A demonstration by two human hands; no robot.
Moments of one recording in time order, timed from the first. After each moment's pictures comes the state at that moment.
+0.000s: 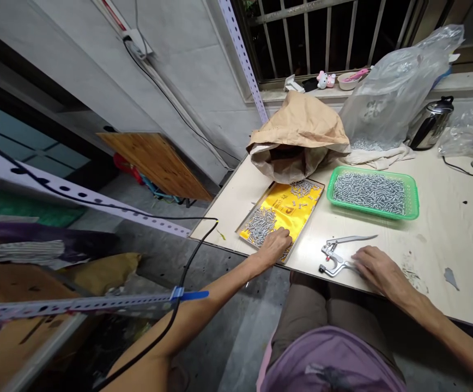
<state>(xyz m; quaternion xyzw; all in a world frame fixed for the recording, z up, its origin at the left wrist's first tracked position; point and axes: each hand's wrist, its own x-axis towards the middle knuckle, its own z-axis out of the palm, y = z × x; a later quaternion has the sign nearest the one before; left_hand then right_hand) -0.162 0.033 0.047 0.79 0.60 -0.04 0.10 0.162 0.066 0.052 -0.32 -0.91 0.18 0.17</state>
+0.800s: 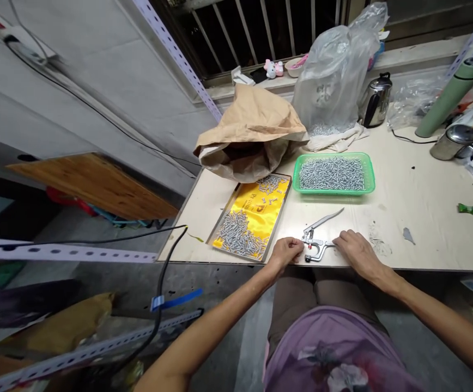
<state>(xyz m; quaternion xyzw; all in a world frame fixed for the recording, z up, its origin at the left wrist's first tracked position) -0.053 0.027 0.050 0.33 0.70 0.26 0.58 0.168 0.039 0.038 -0.43 -0.90 0.07 0.07</state>
